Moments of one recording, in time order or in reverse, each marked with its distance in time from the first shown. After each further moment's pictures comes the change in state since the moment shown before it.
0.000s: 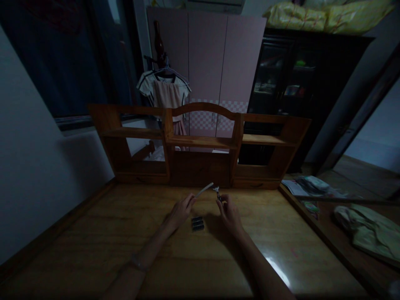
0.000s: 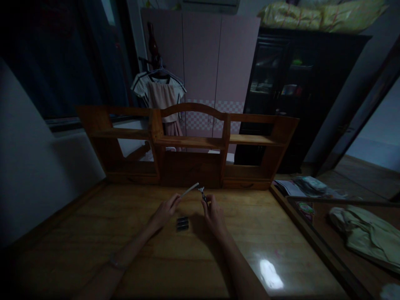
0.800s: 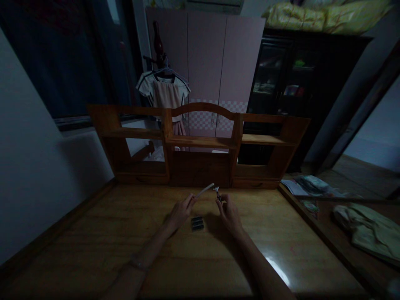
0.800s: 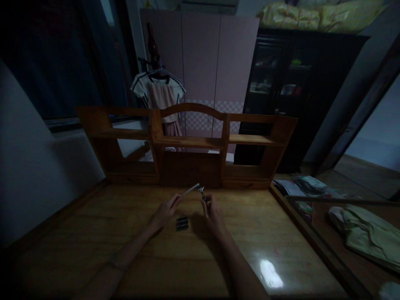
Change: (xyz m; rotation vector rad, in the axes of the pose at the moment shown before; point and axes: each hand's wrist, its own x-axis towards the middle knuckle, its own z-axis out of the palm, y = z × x) left_hand -0.001 0.001 0.000 -0.001 -0.016 0.006; right_hand -0.001 0.000 0.000 0.020 0.005 0.000
